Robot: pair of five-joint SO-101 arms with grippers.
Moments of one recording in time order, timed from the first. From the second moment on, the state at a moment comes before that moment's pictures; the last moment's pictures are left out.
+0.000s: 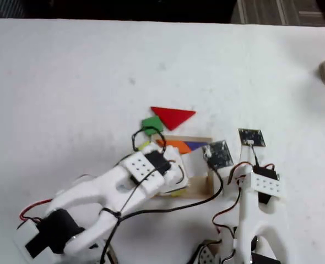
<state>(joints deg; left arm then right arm) 41.8 -8.7 41.6 47.4 -24.4 14.2 -32.0 70.9 53.3 16.6</state>
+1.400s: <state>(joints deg) 42.0 1.0 39.7 49.5 11.6 14.2 -32.2 71.2 53.3 16.6</state>
